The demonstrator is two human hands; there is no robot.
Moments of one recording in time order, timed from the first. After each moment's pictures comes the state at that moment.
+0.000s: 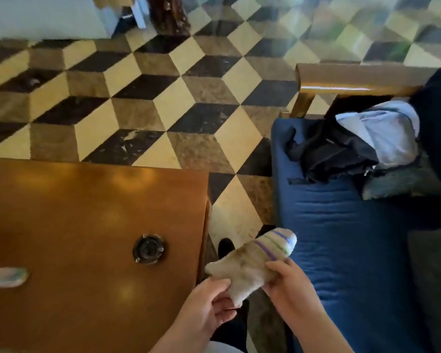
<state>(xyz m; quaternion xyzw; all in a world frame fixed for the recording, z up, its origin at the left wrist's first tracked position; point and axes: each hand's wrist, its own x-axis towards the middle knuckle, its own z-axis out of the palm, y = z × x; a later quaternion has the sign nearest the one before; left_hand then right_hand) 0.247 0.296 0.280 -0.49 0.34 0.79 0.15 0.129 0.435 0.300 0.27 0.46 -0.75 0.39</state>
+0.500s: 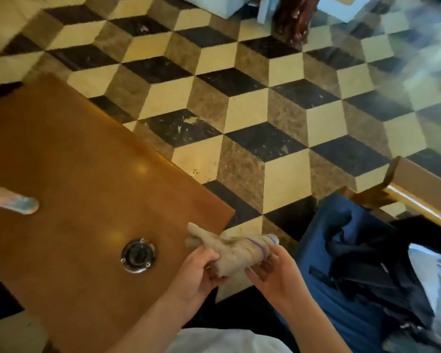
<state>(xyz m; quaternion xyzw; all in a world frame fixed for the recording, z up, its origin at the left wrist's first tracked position) 0.064 0.169 0.293 -0.45 0.20 0.85 -0.18 -0.106 0.253 0.296 0.19 0.56 -0.56 0.58</state>
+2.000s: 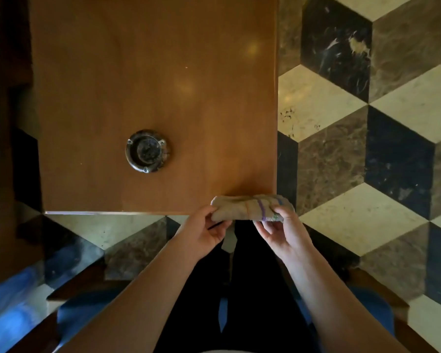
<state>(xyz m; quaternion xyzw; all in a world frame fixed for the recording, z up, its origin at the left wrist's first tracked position) -0.011 0.077 0.083 -0.57 -0.38 0.63 -0.38 -0.187 0.001 0.065 0.16 0.67 -0.21 0.69</state>
